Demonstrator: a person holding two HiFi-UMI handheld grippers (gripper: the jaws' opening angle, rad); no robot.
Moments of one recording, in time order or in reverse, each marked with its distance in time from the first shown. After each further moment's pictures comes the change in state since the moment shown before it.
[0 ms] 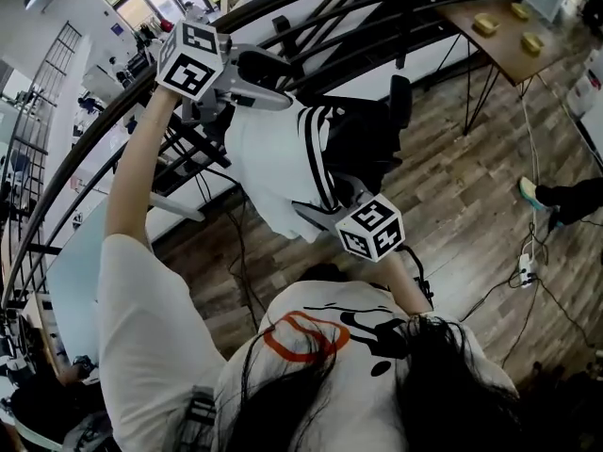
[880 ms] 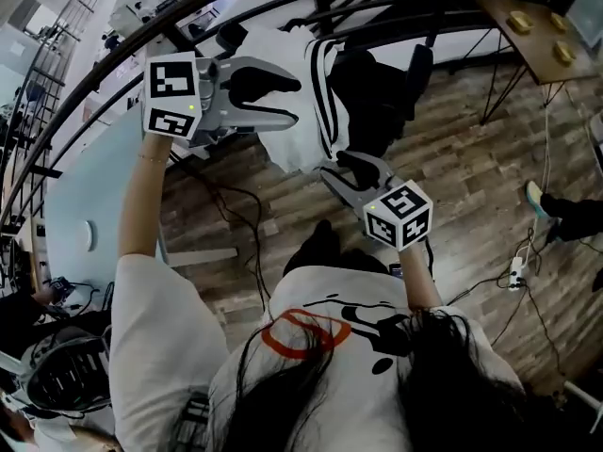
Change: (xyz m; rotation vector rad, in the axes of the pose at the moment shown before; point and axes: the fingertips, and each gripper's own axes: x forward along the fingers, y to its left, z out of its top) left arm 0.036 -0.180 -0.004 0.037 -0.216 0.148; right arm -0.103 0.050 -0.029 0.003 0.019 0.077
